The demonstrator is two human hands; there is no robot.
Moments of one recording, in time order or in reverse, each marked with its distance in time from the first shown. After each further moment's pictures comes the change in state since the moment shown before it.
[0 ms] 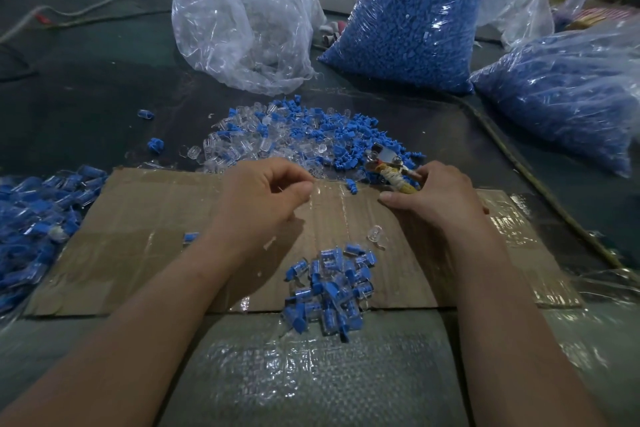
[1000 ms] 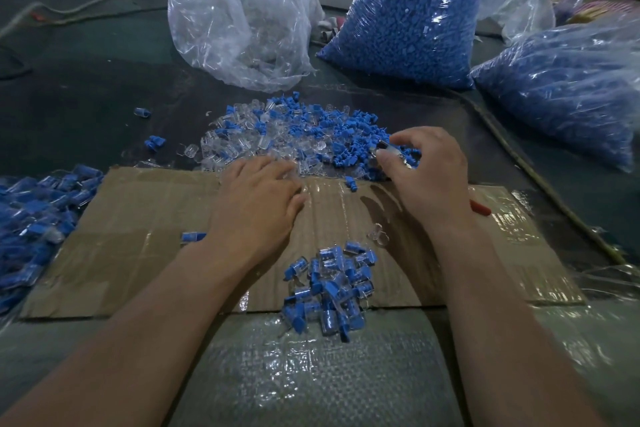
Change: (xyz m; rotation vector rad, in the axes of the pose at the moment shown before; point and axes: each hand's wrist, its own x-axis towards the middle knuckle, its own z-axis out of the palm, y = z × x) left_hand 0.013 -0.021 0.005 0.901 -0.185 0.140; right_hand -0.018 -0.029 -0.001 0.235 0.421 -0.361
